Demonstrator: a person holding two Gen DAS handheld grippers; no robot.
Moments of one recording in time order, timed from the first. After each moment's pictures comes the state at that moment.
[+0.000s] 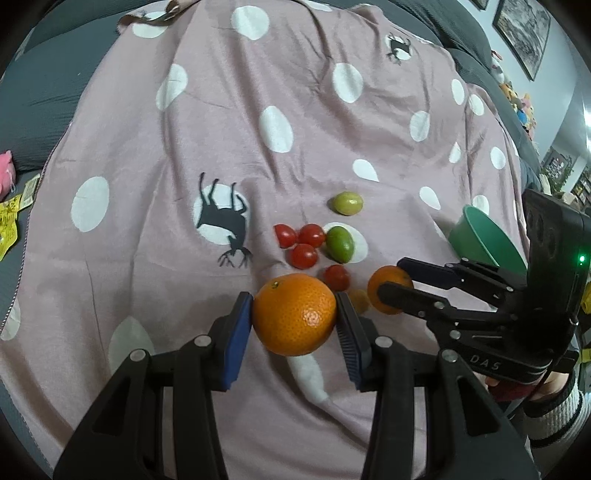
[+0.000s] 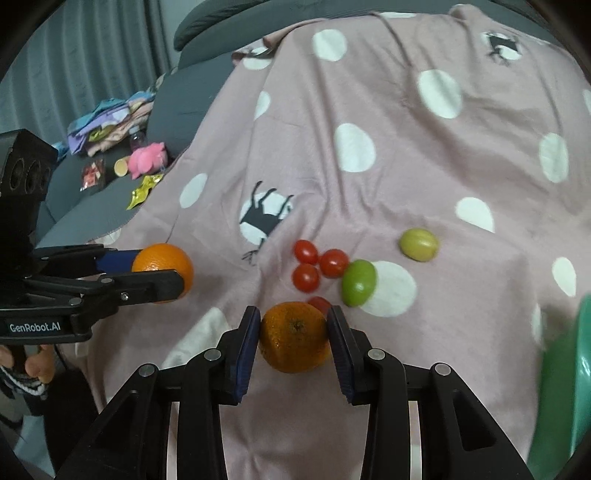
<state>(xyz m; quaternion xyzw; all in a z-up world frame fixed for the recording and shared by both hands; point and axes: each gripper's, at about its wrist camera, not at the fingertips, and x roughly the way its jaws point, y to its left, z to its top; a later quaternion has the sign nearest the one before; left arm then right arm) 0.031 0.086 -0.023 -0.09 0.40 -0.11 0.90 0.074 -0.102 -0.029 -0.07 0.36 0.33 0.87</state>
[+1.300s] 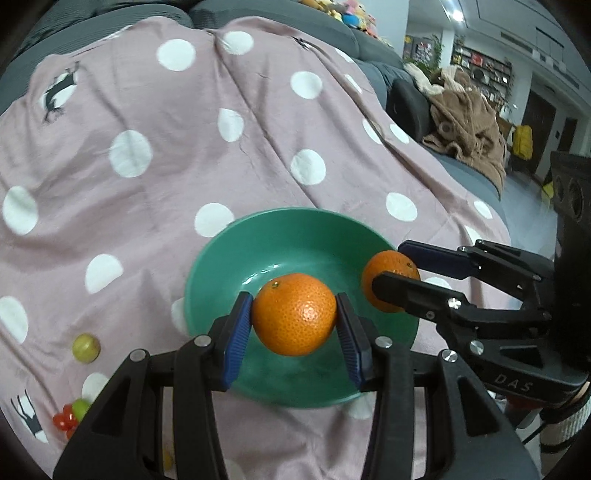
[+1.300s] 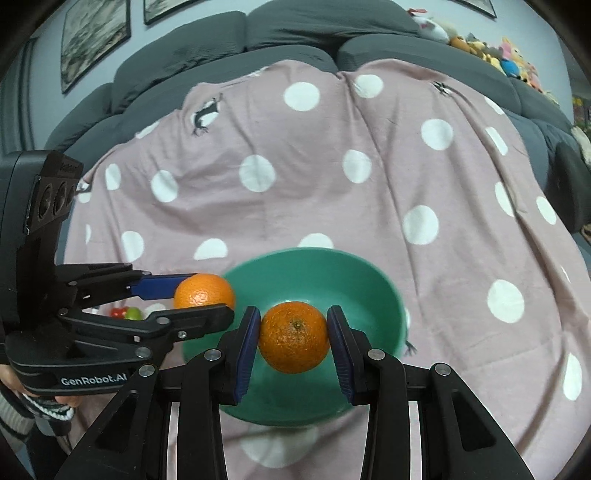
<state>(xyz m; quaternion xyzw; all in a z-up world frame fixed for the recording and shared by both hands) 0.104 -0.242 0.016 0.12 0.36 -0.35 0.86 0.041 -0.377 0.015 0.07 0.29 0.07 0.95</state>
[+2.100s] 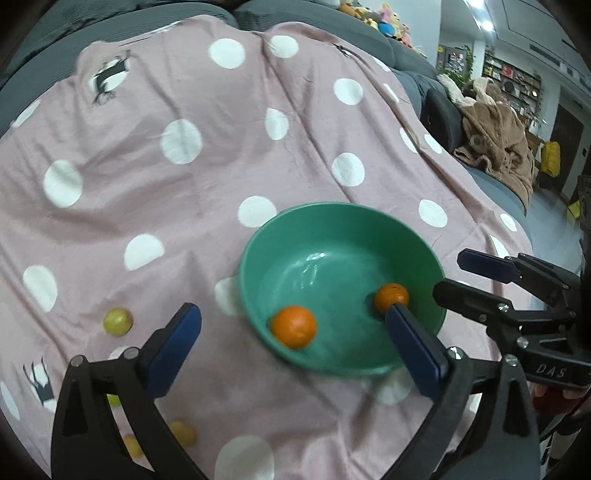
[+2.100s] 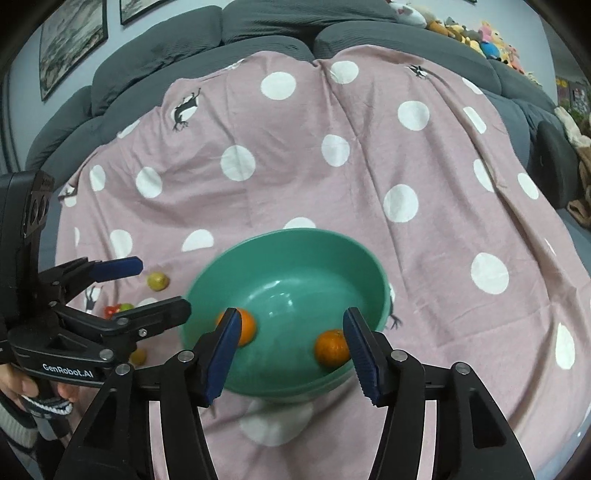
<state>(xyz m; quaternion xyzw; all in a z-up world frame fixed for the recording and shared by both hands) 0.091 -0.201 0.022 0.09 0.35 -0.29 0.89 0.024 -0.378 0.015 0.09 0.31 0.04 0.95</state>
